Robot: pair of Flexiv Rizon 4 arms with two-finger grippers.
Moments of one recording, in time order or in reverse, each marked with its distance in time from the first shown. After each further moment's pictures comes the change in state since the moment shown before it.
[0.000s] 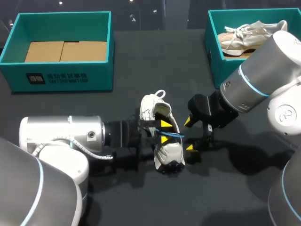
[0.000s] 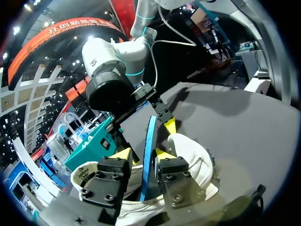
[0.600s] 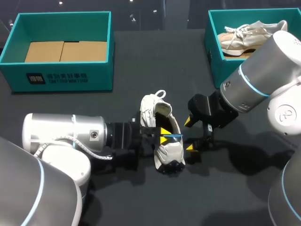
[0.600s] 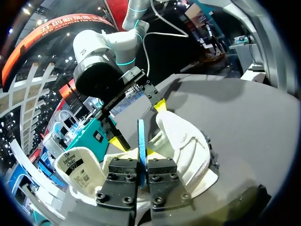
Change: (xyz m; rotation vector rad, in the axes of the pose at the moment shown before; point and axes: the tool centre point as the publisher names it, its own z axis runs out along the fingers) left arm 0.011 0.030 0.005 -0.067 0.052 0.031; right arm 0.000 0.000 0.000 0.000 0.000 0.000
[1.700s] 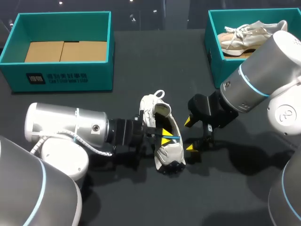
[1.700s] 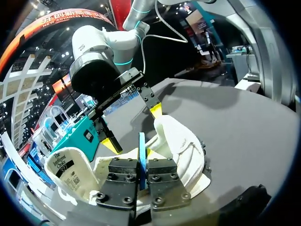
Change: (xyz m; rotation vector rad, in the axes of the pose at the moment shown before) left arm 0.007 -0.004 0.004 0.020 0.097 -0.064; right arm 0.000 0.000 0.000 0.000 0.000 0.000
